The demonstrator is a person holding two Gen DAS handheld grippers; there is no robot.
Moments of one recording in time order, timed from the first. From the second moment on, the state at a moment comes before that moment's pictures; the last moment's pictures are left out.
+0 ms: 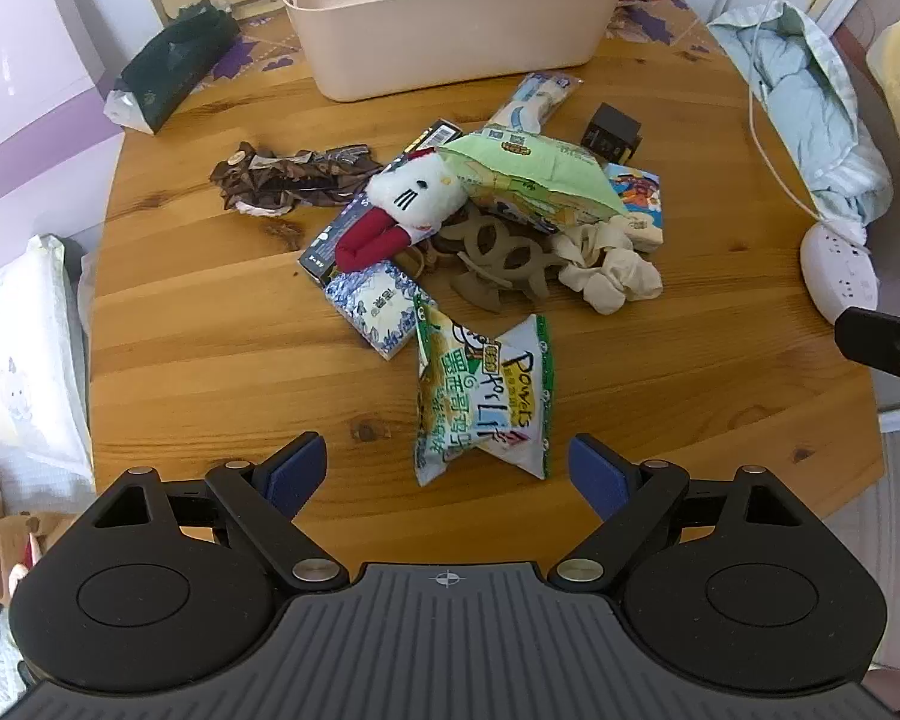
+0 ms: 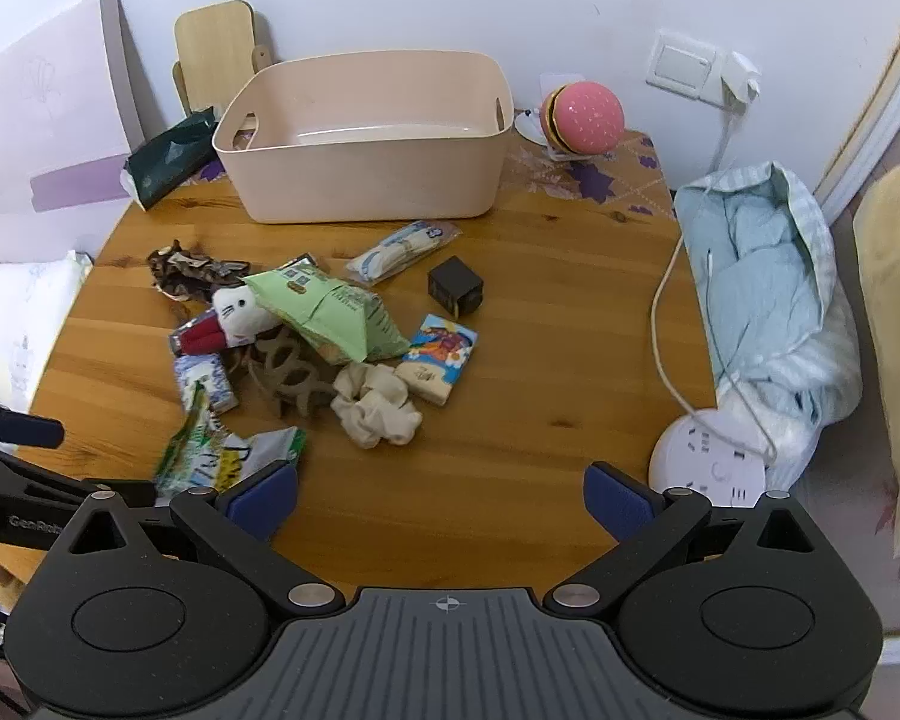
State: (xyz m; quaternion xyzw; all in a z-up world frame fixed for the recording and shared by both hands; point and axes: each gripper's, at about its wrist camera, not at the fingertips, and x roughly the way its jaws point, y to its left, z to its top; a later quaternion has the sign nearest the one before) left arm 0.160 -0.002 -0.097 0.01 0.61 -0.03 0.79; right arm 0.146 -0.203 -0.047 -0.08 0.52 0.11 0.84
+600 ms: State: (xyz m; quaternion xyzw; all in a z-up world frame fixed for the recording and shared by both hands) left arm 0.188 -0.009 -0.145 0.02 0.64 -0.05 0.77; right arm 0.171 -0.184 -0.087 -0.15 0.50 0.13 0.84
